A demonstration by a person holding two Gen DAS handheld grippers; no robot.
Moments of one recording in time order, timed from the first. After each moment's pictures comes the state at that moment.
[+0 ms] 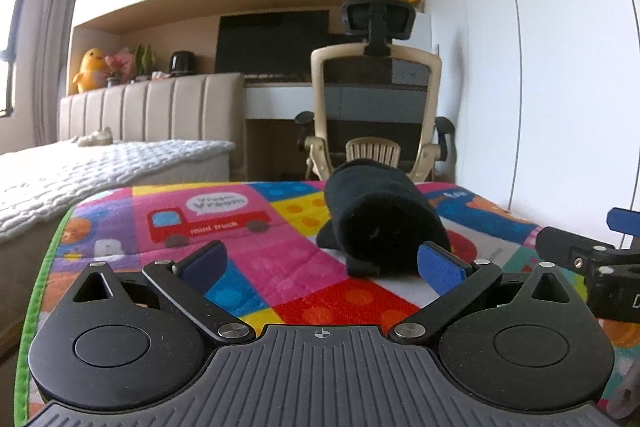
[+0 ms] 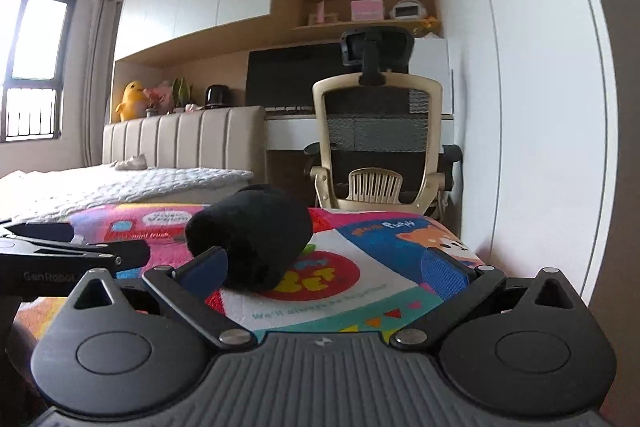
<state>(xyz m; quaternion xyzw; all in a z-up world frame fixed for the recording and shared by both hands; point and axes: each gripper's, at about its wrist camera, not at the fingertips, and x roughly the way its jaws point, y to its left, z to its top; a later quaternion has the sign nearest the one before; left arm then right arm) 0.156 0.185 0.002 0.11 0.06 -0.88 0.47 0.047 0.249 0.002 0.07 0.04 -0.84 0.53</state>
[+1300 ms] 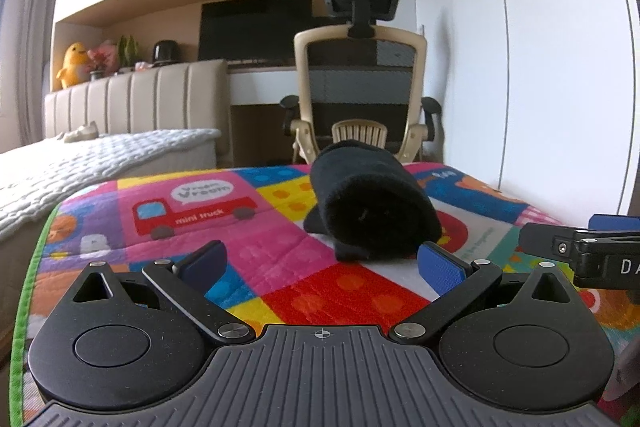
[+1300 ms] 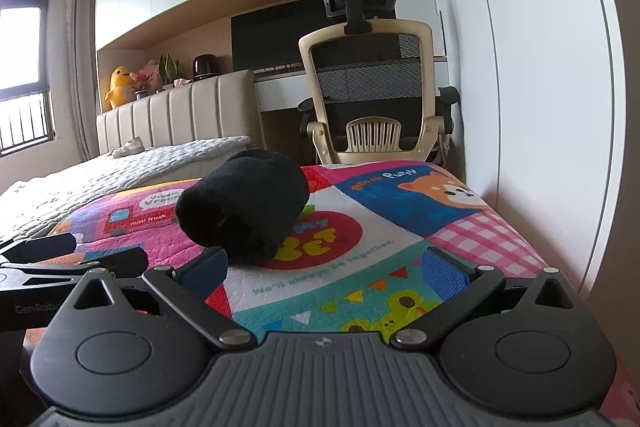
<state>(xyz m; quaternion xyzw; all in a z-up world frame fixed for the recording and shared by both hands) 0.154 0.178 -0.001 0.13 0.06 -0.88 0.44 0.029 0.245 0.000 0.16 0.03 -0.83 0.53</state>
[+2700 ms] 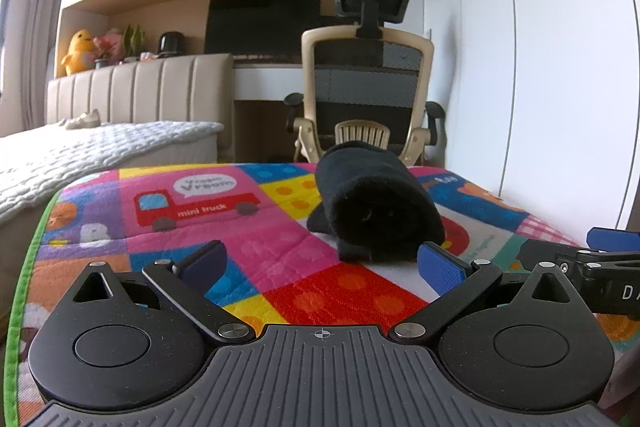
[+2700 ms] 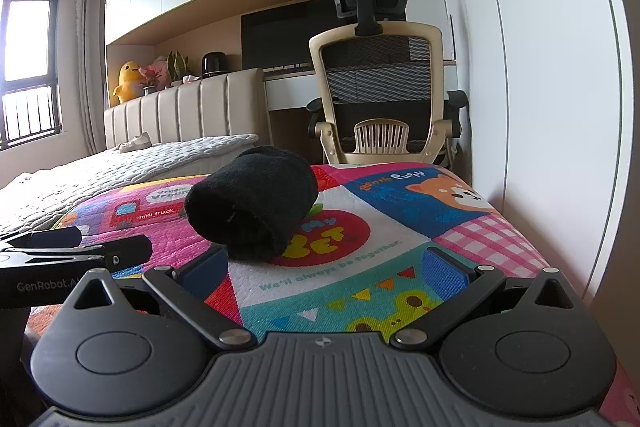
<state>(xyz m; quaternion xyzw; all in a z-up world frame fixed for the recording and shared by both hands) 0.160 0.174 -0.001 0.12 0.08 -0.88 0.44 0.032 0.245 -0.001 0.15 0.04 -0.83 0.54</state>
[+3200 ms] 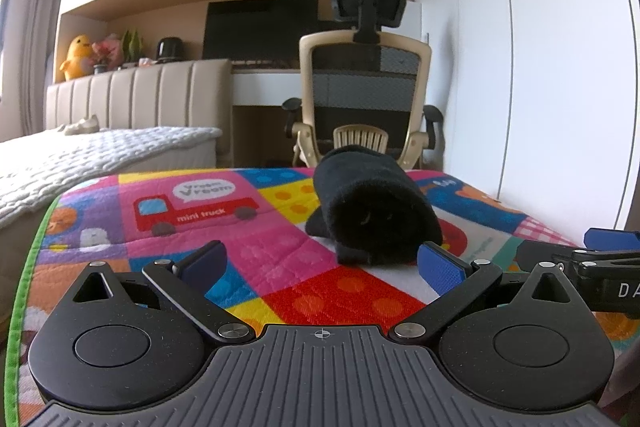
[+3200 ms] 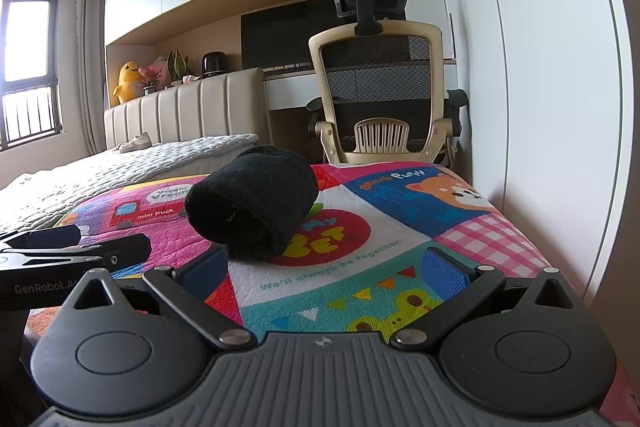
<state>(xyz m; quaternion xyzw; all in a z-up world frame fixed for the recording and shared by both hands) 0.159 0.177 -0.001 0.12 0.07 -0.89 0.44 0.035 0.244 -0.001 0.15 0.04 -0.83 0.53</state>
